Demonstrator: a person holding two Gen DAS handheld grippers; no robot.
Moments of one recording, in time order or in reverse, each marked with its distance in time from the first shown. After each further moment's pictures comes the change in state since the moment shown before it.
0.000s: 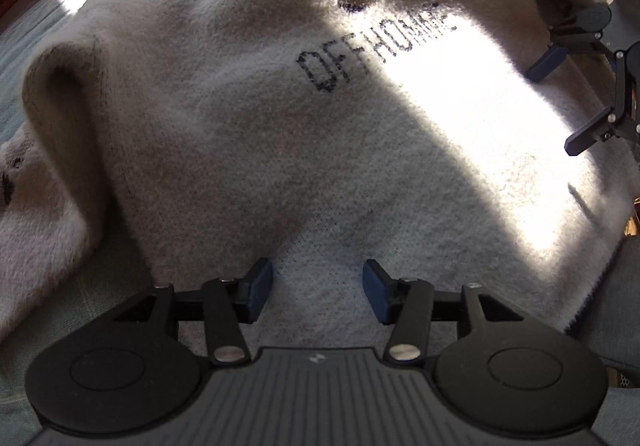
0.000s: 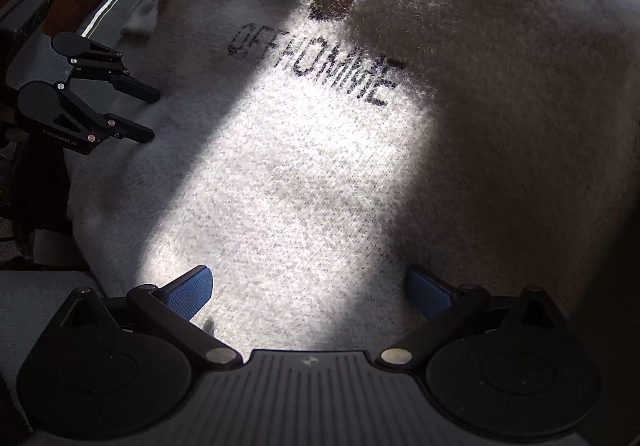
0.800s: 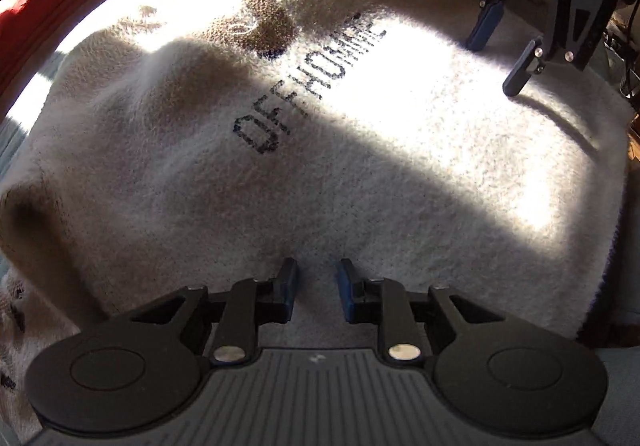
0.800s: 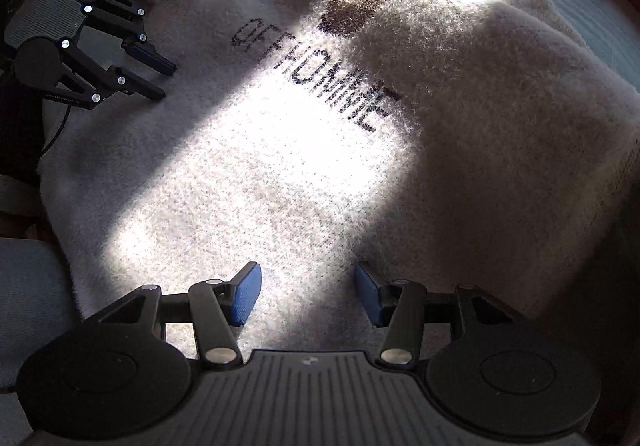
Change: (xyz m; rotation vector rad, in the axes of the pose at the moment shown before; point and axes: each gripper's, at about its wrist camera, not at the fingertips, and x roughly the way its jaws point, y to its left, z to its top) left arm 0.004 -0.033 0.013 0.317 -0.129 0.034; right arm -0.008 -0.001 0.013 -0.153 0.009 -0.111
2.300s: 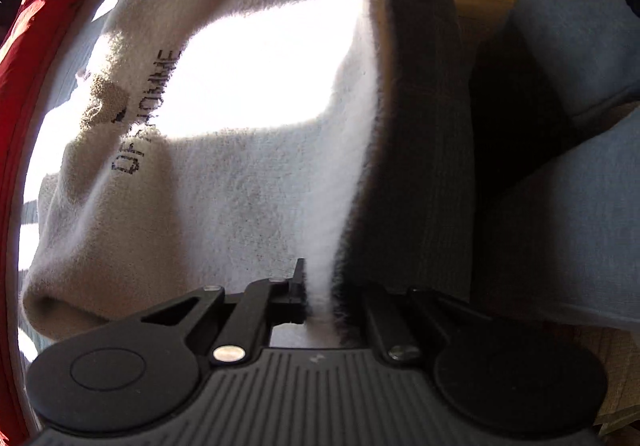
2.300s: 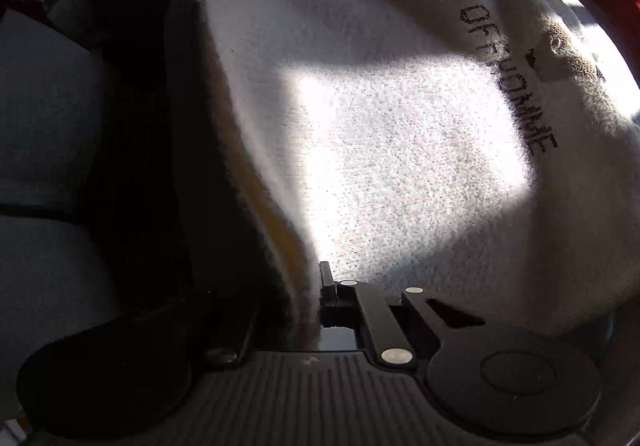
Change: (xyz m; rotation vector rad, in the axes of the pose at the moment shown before) left arm -0.059 -0.096 -0.042 0.573 0.077 0.029; right arm -0.022 0.084 -0.044 -0.552 0.156 -0.027
